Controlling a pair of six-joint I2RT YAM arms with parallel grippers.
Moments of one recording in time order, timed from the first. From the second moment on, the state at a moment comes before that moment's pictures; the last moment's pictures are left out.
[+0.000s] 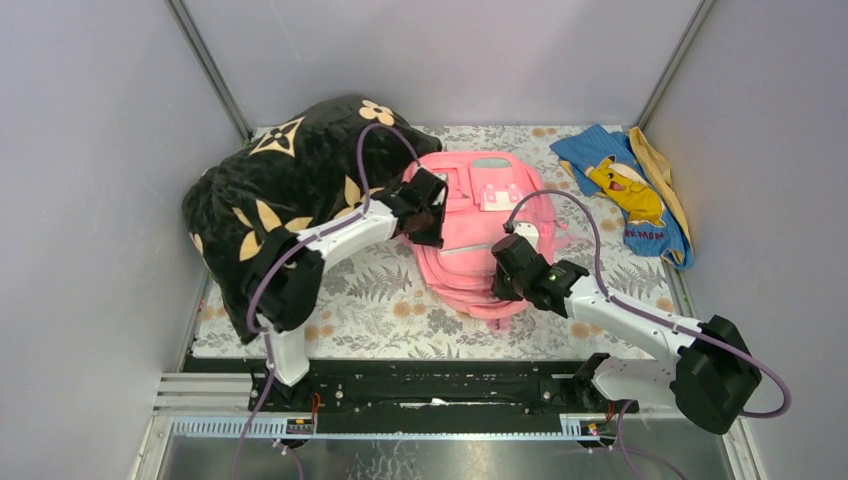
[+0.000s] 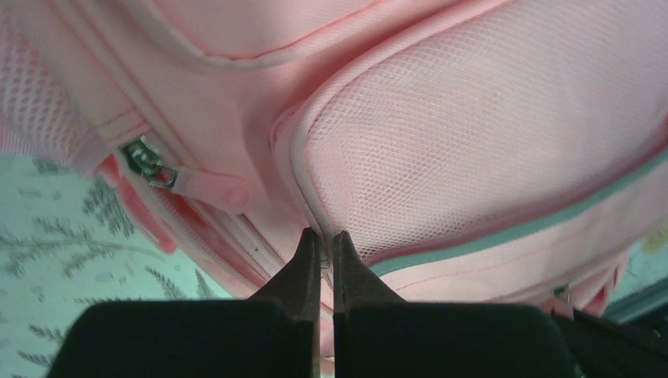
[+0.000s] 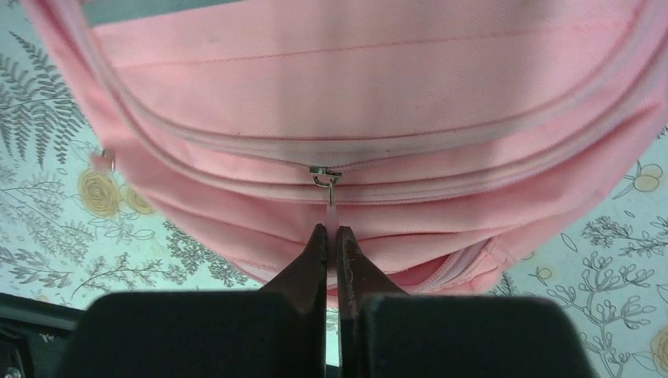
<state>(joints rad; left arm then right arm) -0.64 1.82 1.33 -0.48 0.07 -0.50 0.76 1.18 0.71 -0.50 0.23 0.71</state>
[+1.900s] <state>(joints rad) -0.72 1.64 1.00 -0.13 0.03 -1.32 0.81 1.24 0.80 -0.55 0.25 0.69</state>
